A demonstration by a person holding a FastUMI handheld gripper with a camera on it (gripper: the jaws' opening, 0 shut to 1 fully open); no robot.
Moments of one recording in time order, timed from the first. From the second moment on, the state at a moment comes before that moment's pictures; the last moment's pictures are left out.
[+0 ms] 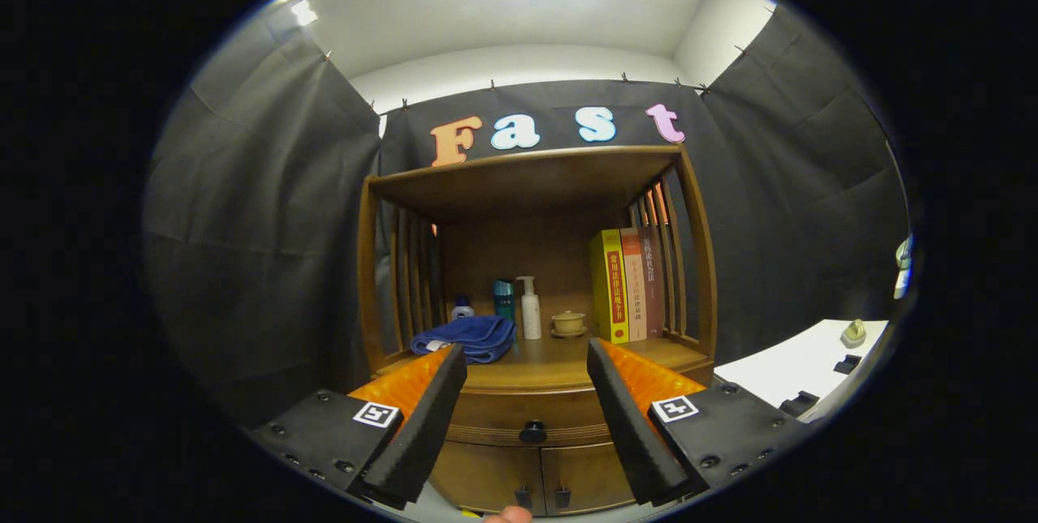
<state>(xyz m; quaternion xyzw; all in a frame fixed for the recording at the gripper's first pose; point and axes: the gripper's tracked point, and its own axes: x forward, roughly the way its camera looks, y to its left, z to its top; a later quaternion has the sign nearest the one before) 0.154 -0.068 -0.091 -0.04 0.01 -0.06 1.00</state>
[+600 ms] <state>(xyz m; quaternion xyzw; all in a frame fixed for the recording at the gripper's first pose) 0.225 -0.096 -0.236 -0.03 0.06 -0.06 1.00</state>
